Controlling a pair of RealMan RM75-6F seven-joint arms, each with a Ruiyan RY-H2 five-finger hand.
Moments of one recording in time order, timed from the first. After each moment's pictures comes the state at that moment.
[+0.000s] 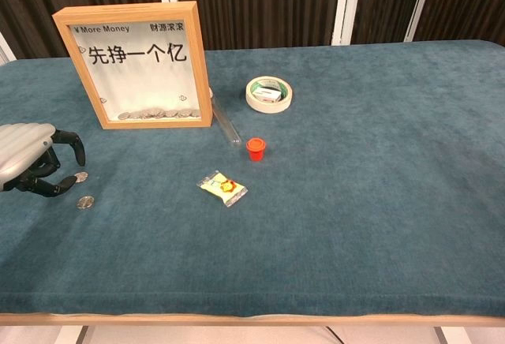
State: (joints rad) left arm -0.43 -1.73 -0.18 -1.08 1.34 1.17 0.26; right arm 0.09 -1.10 0.02 -1.64 -1.52 1.42 -0.09
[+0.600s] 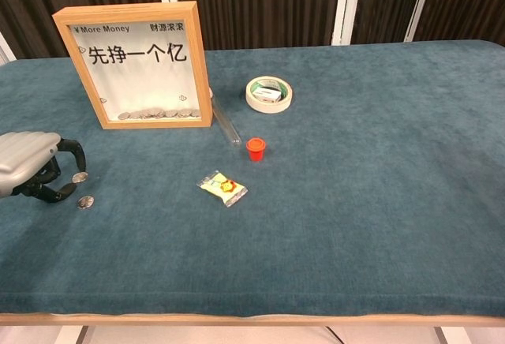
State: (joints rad) left arm -0.45 -1.76 -0.19 -1.05 1.26 1.13 0.34; right arm 0.09 -1.10 0.02 -1.64 -1.52 1.42 -0.09
